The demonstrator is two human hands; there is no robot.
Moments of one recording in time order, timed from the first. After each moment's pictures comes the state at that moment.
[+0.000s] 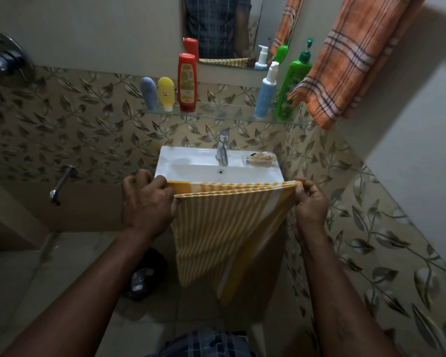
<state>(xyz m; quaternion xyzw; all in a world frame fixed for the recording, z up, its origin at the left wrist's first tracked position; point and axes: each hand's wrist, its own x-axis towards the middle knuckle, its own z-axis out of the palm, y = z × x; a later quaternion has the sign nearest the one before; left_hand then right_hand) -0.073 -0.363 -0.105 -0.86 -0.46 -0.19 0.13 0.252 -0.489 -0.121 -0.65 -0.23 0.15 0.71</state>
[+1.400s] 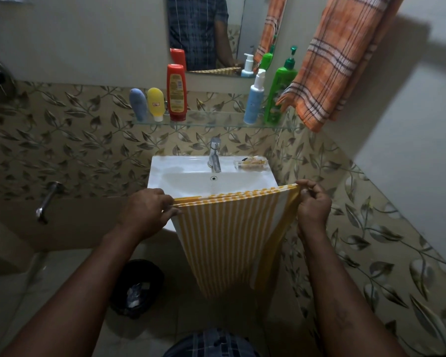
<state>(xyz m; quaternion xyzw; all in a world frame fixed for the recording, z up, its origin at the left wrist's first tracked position) -0.082 -0.310 -0.122 -0.91 -0.34 -0.23 -0.06 0.258 -0.490 -0.118 -0.70 -0.20 0.07 0.69</state>
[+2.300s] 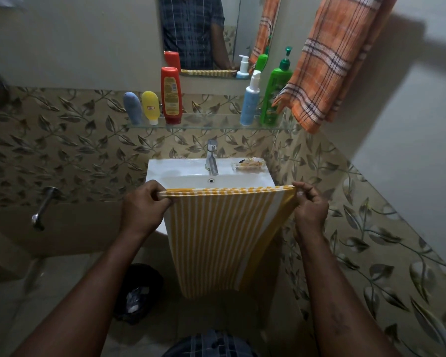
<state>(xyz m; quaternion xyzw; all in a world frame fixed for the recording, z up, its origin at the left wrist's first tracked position) -0.057 -0.321 -0.112 -0.74 -0.50 -0.37 -0.27 0.259 -0.488 -0.120 -0.67 -0.18 0.09 0.71</state>
